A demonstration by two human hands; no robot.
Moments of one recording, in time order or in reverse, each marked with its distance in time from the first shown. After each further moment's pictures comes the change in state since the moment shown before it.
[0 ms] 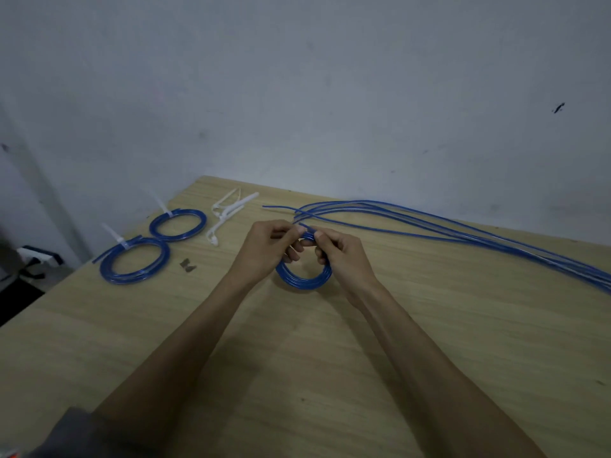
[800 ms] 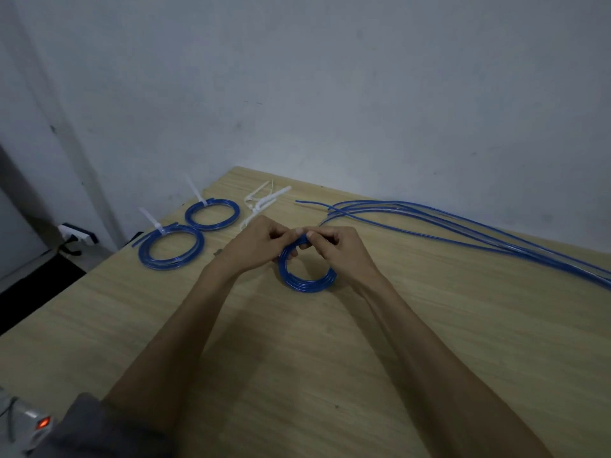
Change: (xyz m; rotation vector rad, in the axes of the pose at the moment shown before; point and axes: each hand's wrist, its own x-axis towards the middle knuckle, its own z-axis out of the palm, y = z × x) left_hand -0.002 -0.015 -0.071 0.344 -0.135 -0.077; right_hand 0.027 0.002 0.044 -0.241 -0.206 -0.111
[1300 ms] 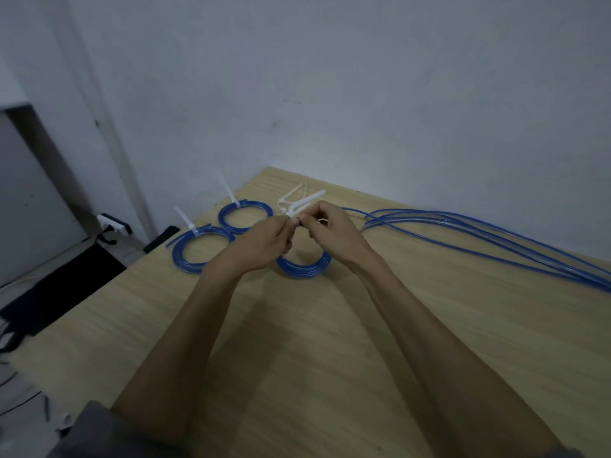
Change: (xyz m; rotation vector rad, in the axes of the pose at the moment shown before) left_hand 0.008 -0.033 -0.041 0.141 0.055 -0.068; right_hand 0.074 -0.016 0.057 -0.005 -0.087 0.009
